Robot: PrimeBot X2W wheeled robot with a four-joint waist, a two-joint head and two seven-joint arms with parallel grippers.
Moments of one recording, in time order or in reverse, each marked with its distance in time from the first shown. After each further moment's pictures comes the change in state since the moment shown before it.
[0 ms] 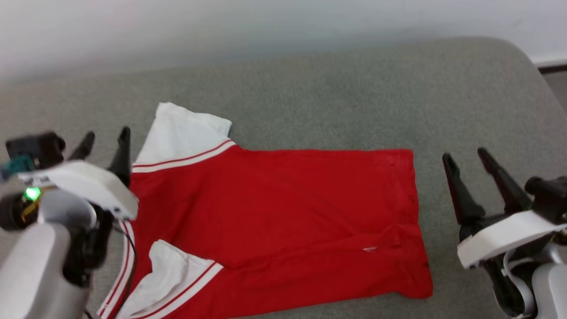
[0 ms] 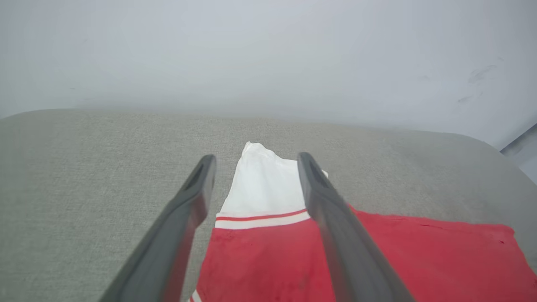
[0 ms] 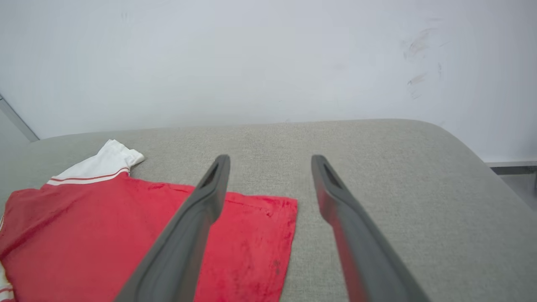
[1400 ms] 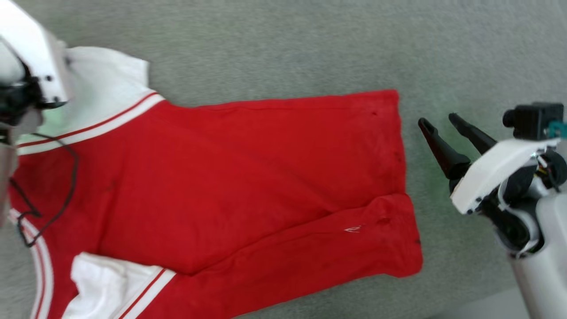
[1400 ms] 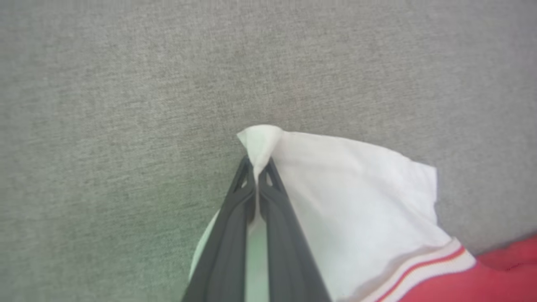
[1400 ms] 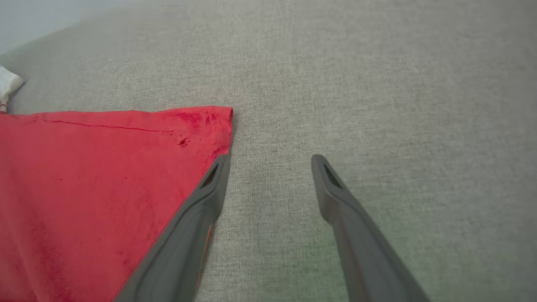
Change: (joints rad) left arm -0.653 0.142 -0.155 0.415 -0.044 -0.105 0.677; right arm -0.295 -0.070 0.107 0.192 0.241 0.000 0.231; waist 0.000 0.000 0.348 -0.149
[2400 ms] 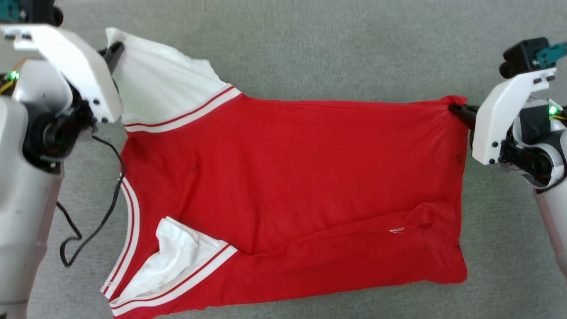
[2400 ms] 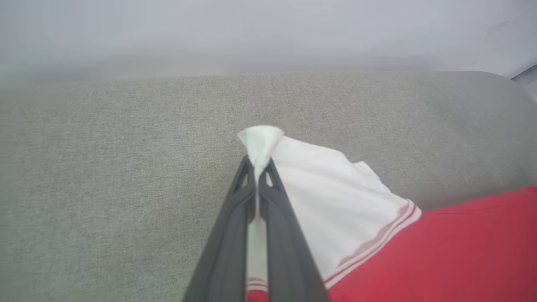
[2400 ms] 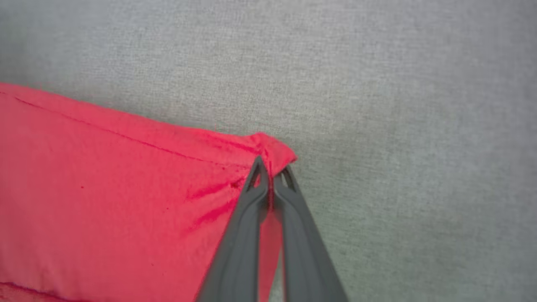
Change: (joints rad) left arm 0.121 -0.094 0.029 -0.132 -0.055 -0.074 -0.281; right arm -0.328 -0.111 0.119 0.312 0.038 0.000 0.370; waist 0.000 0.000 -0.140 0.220
